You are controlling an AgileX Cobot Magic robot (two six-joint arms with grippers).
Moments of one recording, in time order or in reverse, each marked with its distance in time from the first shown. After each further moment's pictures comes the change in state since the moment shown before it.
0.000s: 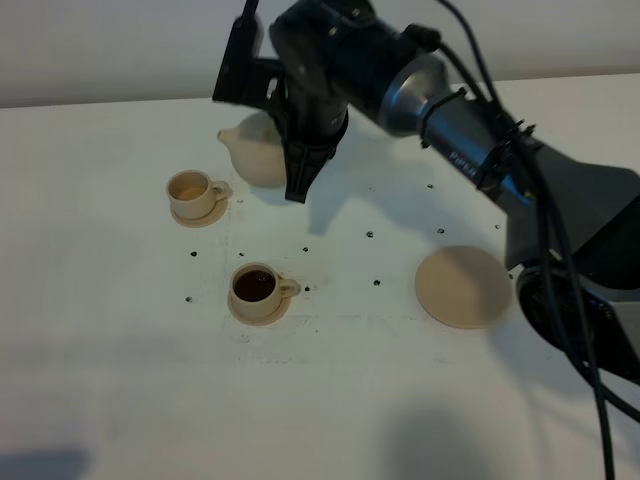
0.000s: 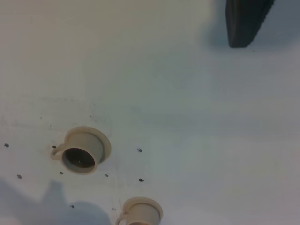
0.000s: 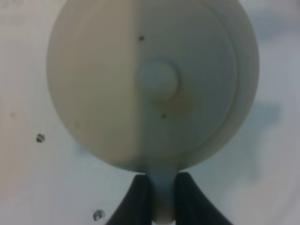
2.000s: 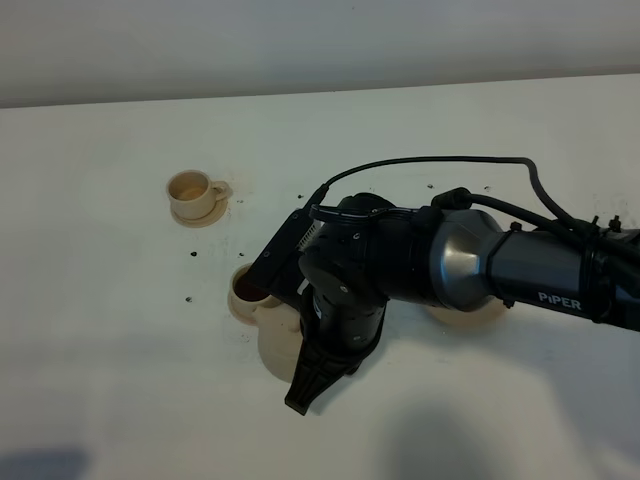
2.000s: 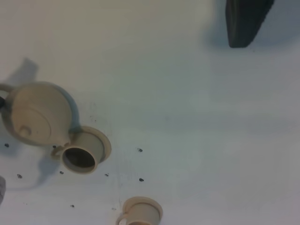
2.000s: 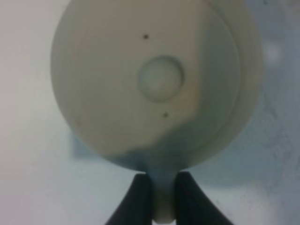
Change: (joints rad) left arm 0.000 0.000 0.000 0.000 0.000 0.000; right arm 0.214 -0.448 1.061 0.125 -0.381 0.573
